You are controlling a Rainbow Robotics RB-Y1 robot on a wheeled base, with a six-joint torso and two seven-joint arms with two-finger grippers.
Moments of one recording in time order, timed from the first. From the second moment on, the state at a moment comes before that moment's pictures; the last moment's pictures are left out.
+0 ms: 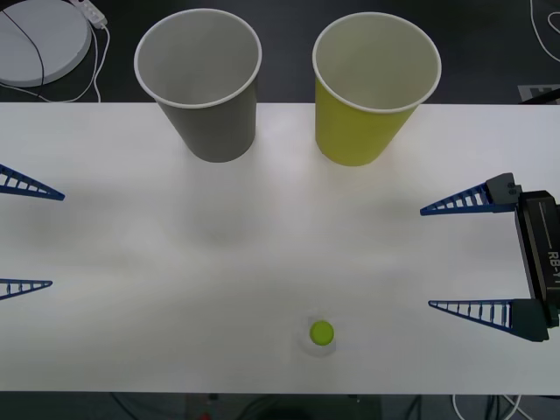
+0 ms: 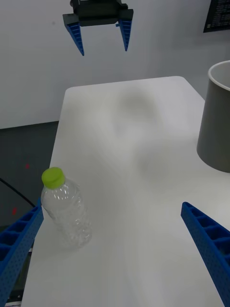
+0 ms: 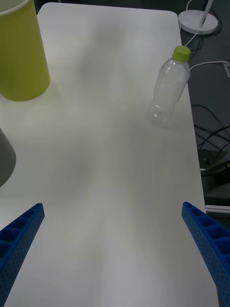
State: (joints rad) right arm 0.17 -1.12 -0.11 -2.01 0.91 -1.14 0.02; left arm 0.12 1.16 0.37 -1.81 -1.08 -1.46 0.05
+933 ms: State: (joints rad) right arm 0.26 -1.10 -0.15 -2.00 0.85 -1.16 0.06; left arm 0.12 1.16 0.37 -1.81 -1.08 -1.46 0.05
